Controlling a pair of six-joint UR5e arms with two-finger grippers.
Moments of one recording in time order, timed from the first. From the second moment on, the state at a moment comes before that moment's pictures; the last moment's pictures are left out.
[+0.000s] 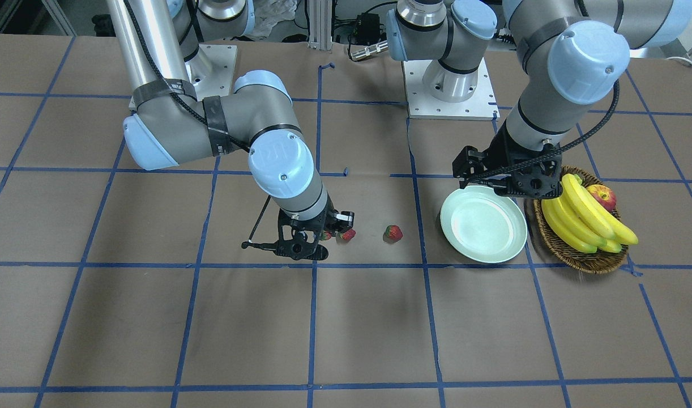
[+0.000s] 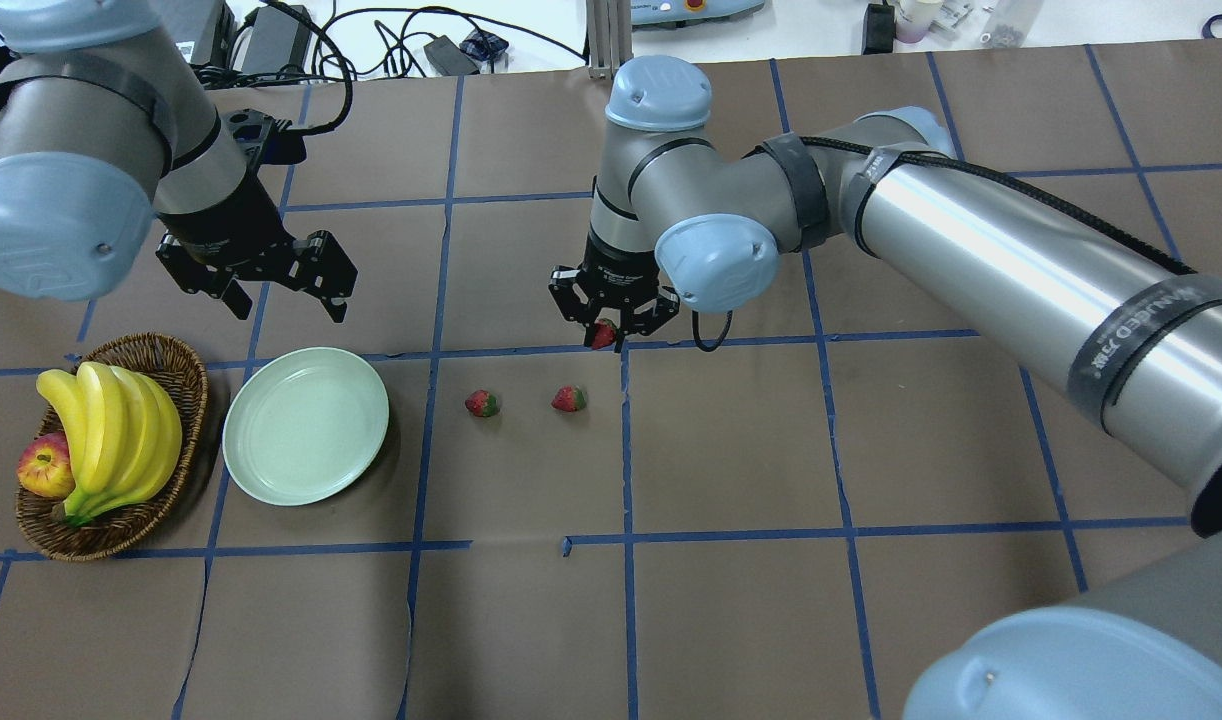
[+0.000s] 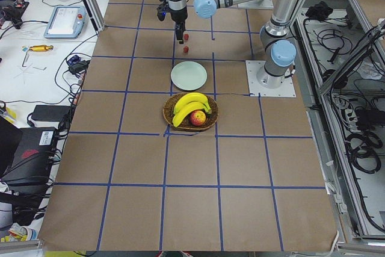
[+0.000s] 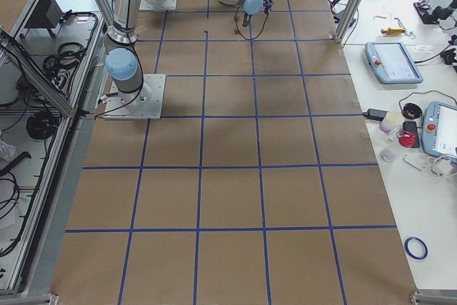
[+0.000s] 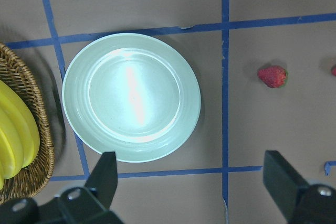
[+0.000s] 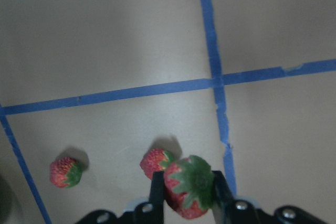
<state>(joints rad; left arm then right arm) -1.47 -1.63 -1.74 -1.43 1.61 0.16 1.93 -1.10 1.57 -1.98 -1.32 0.49</state>
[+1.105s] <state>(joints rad) -1.47 -1.63 -1.74 -1.44 1.61 0.16 2.05 -0.98 1.58 -2.13 -1.21 0.46</state>
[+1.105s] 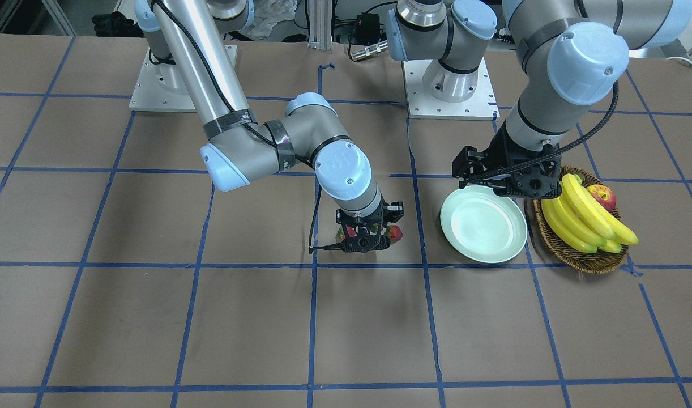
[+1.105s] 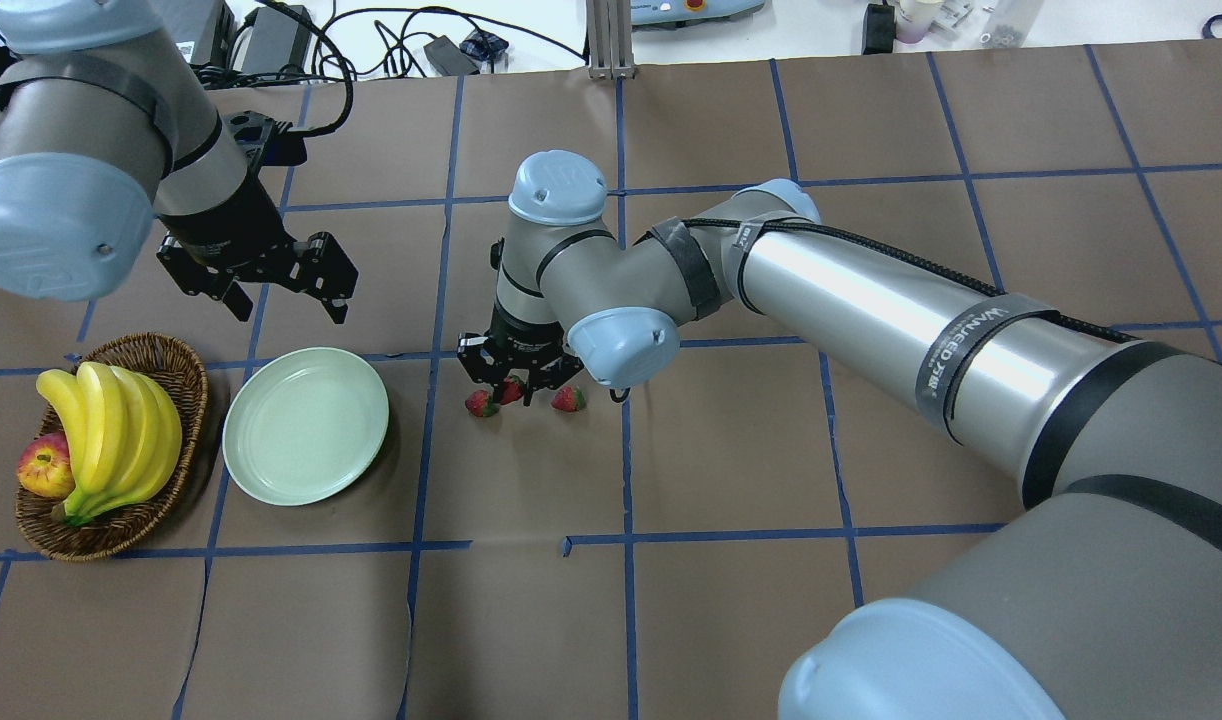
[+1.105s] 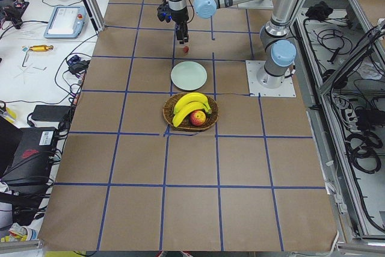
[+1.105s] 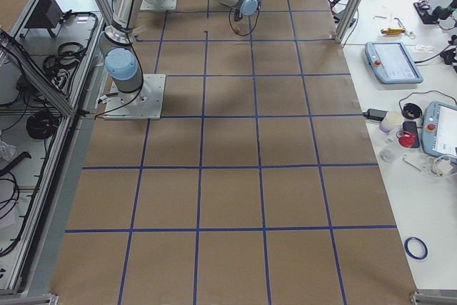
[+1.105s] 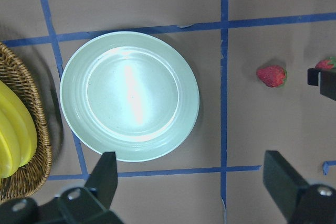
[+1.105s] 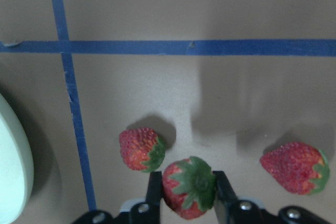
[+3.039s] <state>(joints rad) -1.61 -1.73 -1.74 -1.34 1.59 -0.25 1.76 -1.38 1.58 -1.65 -1.51 0.13</state>
